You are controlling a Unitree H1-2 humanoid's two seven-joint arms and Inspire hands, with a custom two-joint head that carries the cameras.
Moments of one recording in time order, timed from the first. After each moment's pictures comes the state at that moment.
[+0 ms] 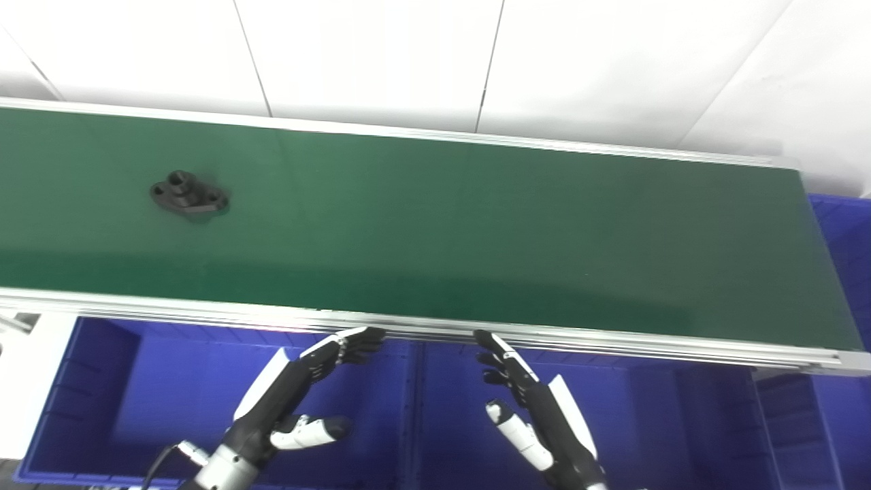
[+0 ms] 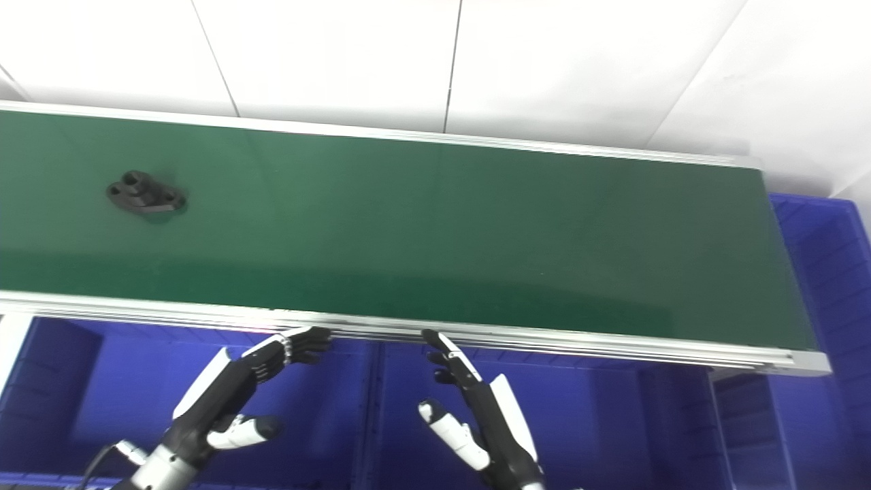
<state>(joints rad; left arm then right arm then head) 0.45 0.25 -0.28 -0.08 0.07 -0.43 -0.25 0.58 -0.12 0.36 -0.28 -0.30 -0.09 0.06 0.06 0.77</state>
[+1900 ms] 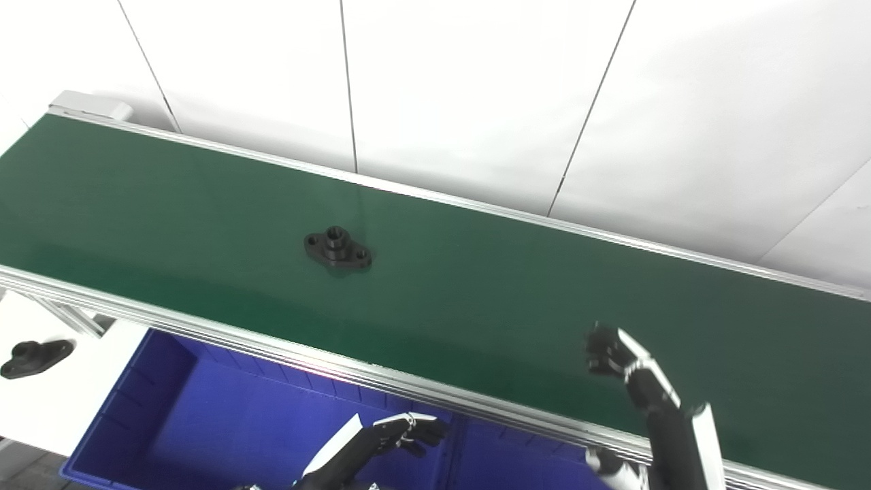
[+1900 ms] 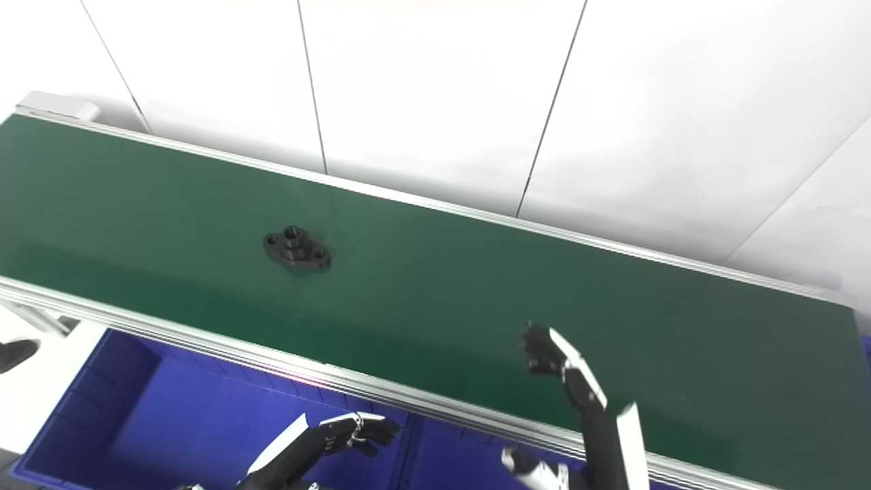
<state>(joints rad) 0.37 0.27 -0.47 0.09 0.12 -0.43 -0.03 0.39 -0.12 0.22 -0.43 -0.28 -0.32 0.02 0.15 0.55</state>
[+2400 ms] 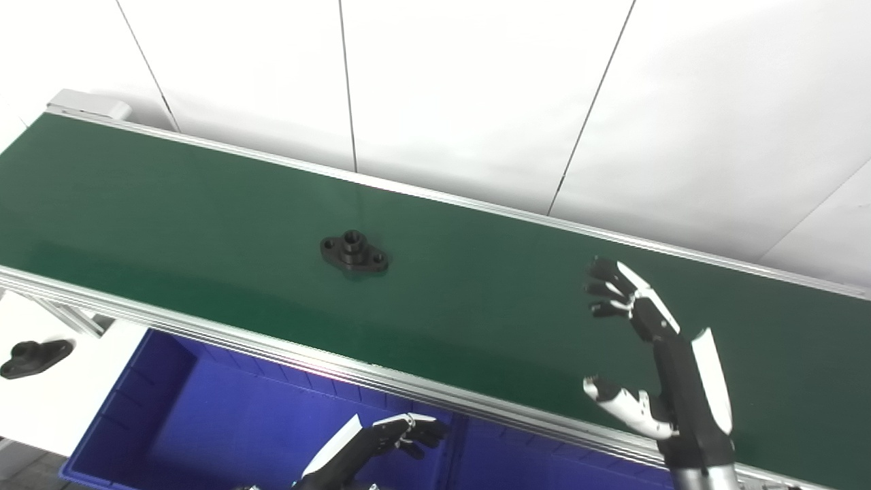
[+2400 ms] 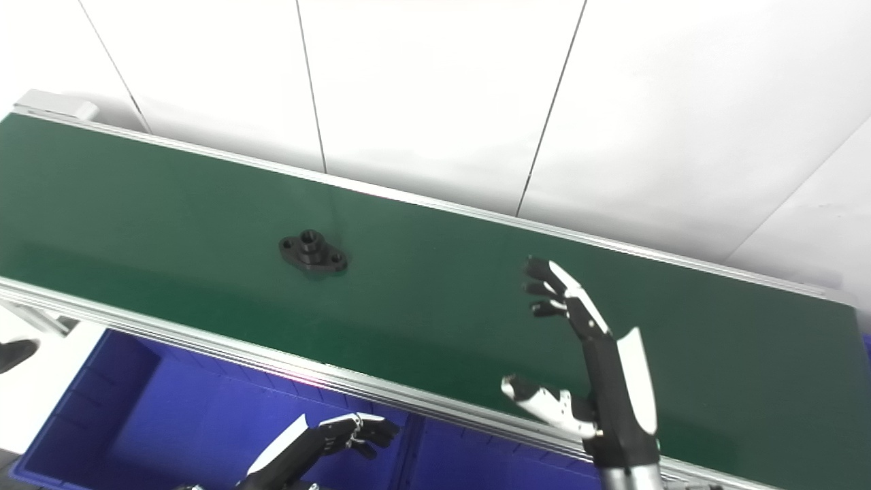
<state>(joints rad) 0.37 0.29 -0.48 0.08 0.12 -0.43 -0.01 0.19 -0.13 0.18 -0.45 -0.34 -0.16 0.12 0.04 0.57</state>
